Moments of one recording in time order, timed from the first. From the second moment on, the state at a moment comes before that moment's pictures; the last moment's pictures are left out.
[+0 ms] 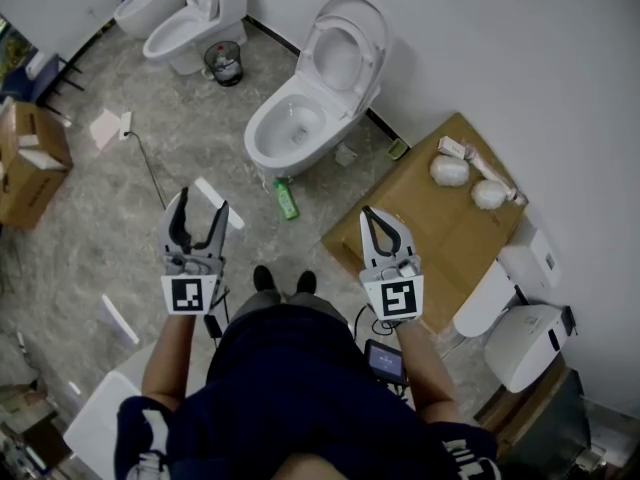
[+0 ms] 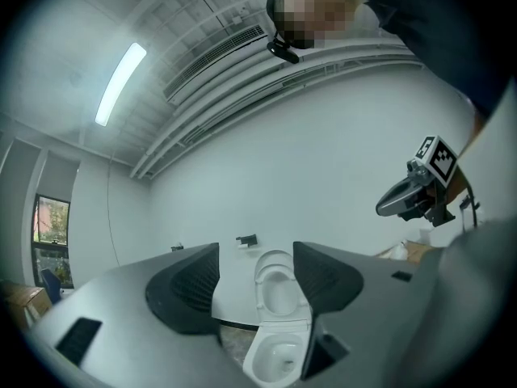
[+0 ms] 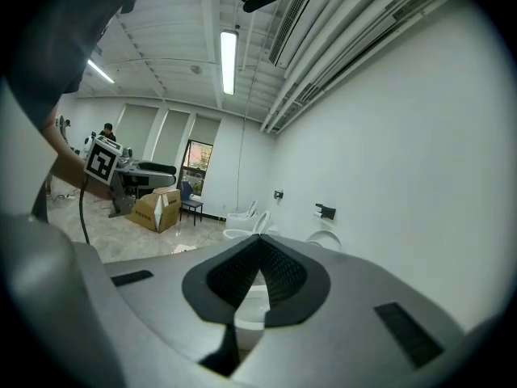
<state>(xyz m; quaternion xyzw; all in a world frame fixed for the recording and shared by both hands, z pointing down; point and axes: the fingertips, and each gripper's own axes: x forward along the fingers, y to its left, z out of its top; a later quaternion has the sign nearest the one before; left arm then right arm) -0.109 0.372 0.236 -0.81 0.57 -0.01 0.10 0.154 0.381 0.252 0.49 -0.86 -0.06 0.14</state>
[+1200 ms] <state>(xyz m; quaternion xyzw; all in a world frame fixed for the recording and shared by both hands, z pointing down) -0.043 0.303 0.236 -0.83 0.54 -0.02 0.12 0.207 0.356 0.279 0.48 -0.87 -0.05 0.15</state>
